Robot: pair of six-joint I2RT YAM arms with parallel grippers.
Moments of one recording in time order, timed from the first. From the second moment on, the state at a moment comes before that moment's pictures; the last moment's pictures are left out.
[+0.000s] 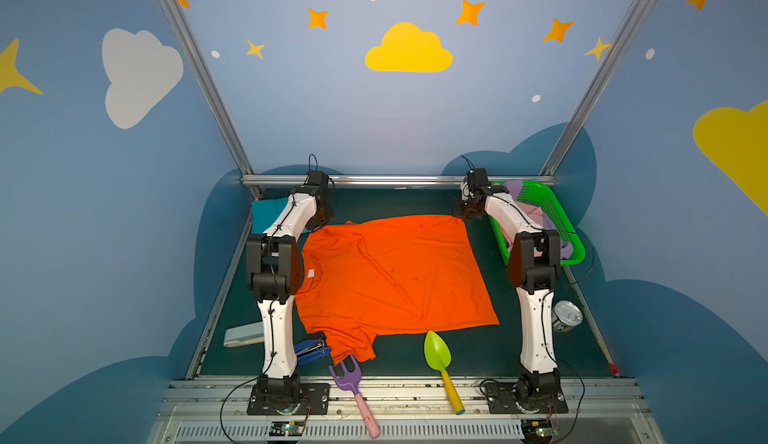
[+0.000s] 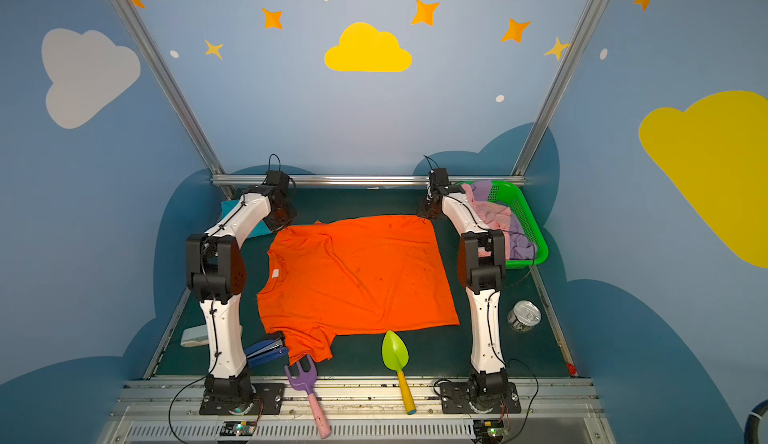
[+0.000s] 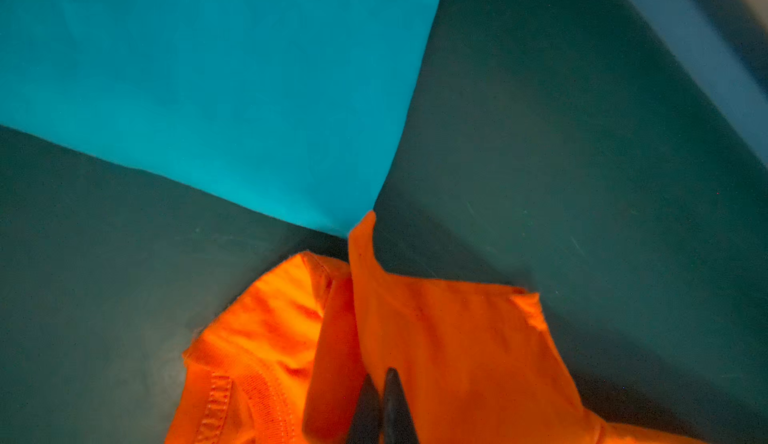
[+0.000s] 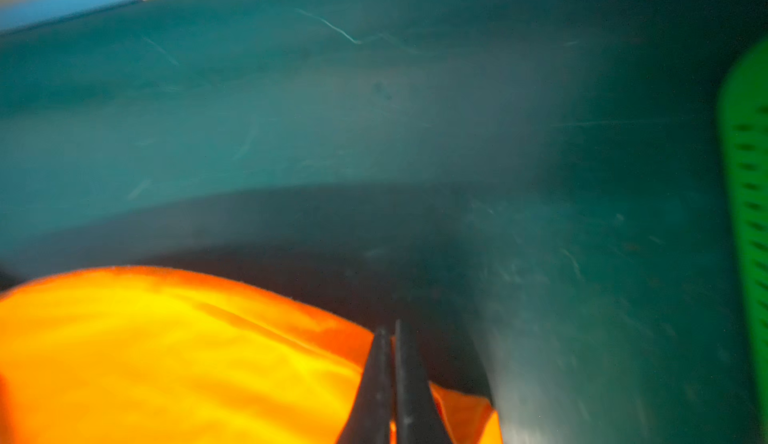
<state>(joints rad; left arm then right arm) -0.07 2.13 1.85 -0.88 -0.14 -0.74 0.21 2.32 2.07 -0.77 -0.10 0.27</state>
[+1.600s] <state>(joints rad) -0.15 1.87 1.20 -0.79 -0.24 -0.84 0.20 2.17 1.68 -0.87 0.00 0.39</state>
